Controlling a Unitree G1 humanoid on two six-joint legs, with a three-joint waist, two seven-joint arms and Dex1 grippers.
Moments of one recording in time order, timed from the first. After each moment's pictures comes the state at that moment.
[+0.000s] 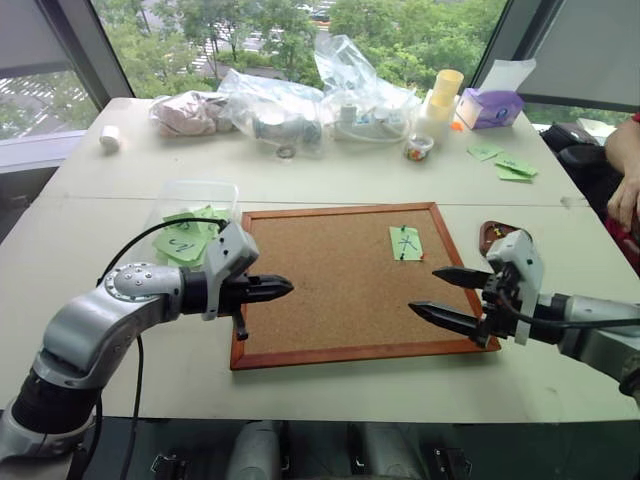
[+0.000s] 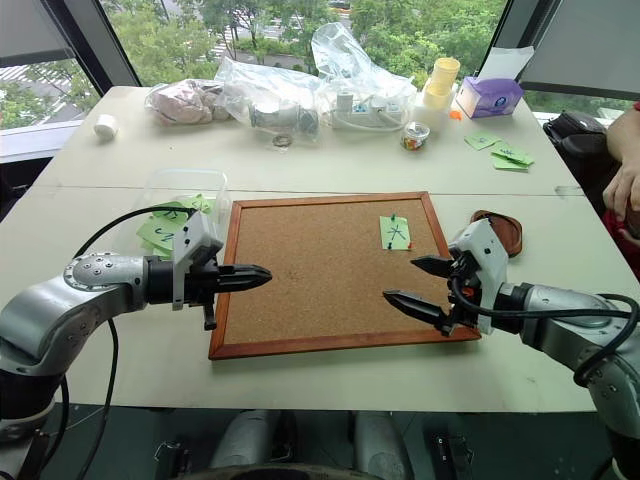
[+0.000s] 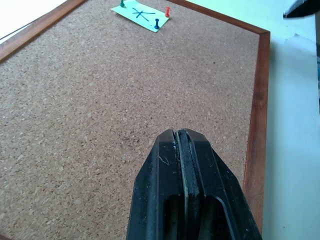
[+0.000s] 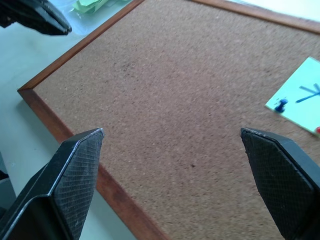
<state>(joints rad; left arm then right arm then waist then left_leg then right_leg) -0.31 0.78 -0.02 -0.49 -0.66 0.87 -0.83 0.01 -0.86 -0.30 -0.63 0.91 0.95 0.65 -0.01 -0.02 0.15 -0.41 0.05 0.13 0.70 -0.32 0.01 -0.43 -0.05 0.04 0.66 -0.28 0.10</state>
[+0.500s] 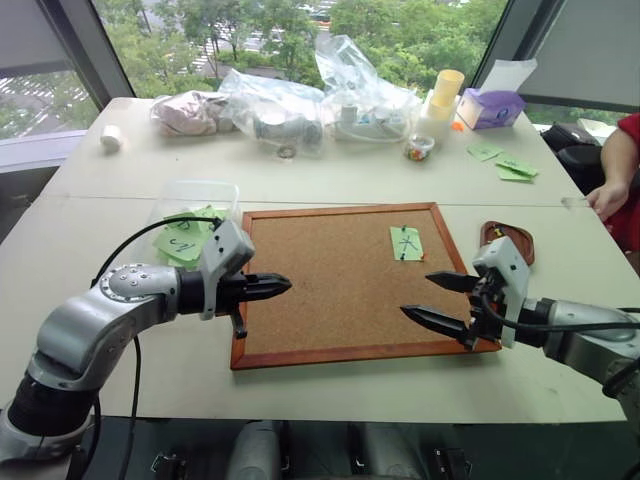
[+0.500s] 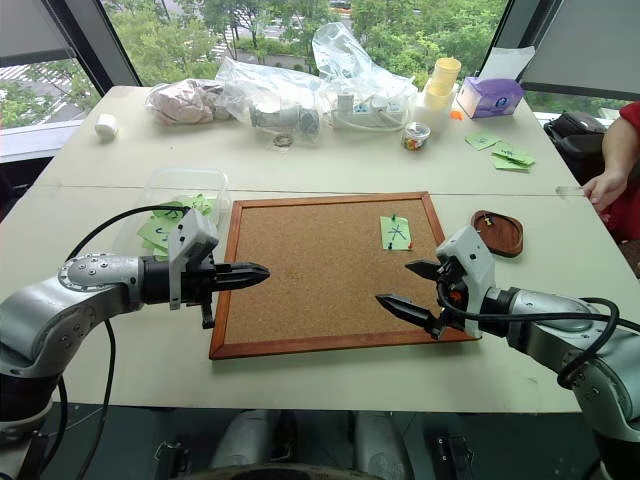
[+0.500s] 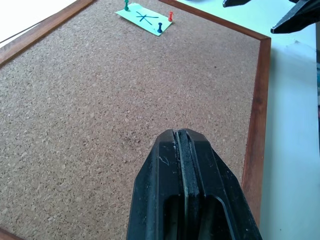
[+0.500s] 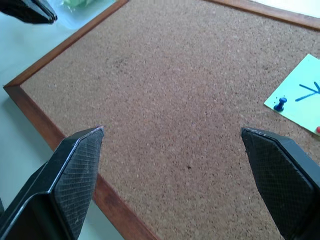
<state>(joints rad) -0.31 0.78 -0.01 -0.51 -0.69 0.89 -0.81 -0.03 -0.83 -0.27 -0.62 0.88 0.96 0.59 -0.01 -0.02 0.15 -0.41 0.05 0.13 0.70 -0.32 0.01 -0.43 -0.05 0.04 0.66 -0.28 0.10</state>
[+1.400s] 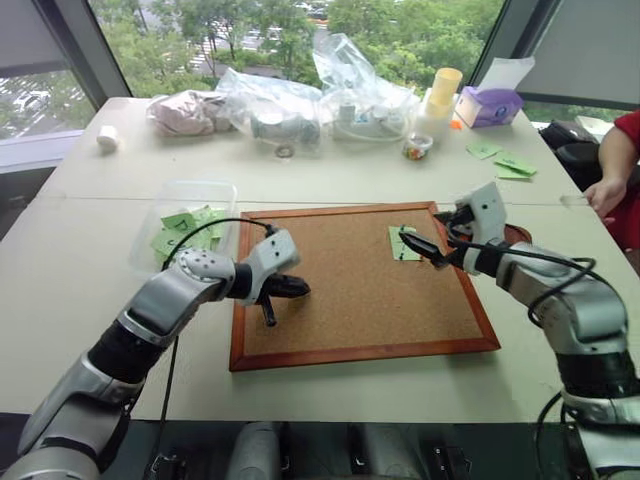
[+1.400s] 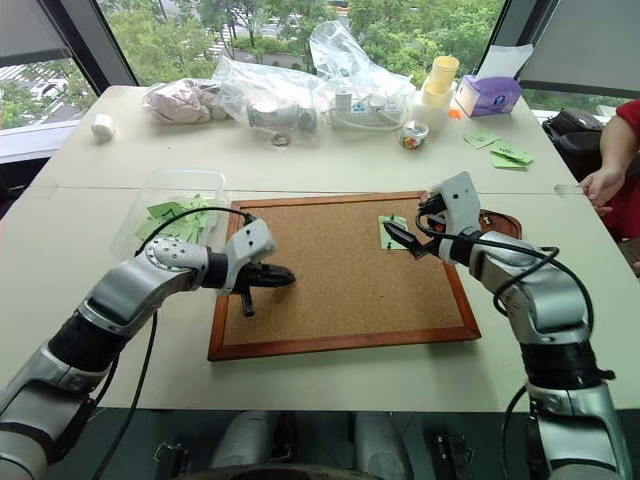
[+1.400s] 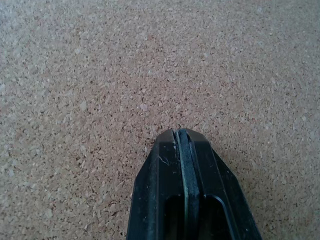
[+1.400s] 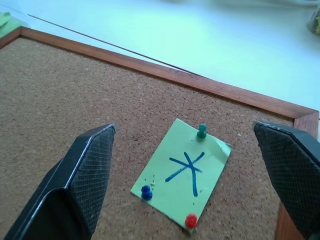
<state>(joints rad) -0.55 0.67 -0.40 -0.16 -0.32 0.71 -0.89 -0.45 -0.63 -0.03 -0.06 0.46 0.69 0.49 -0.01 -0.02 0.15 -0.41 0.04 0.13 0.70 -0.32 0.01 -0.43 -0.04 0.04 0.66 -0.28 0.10</state>
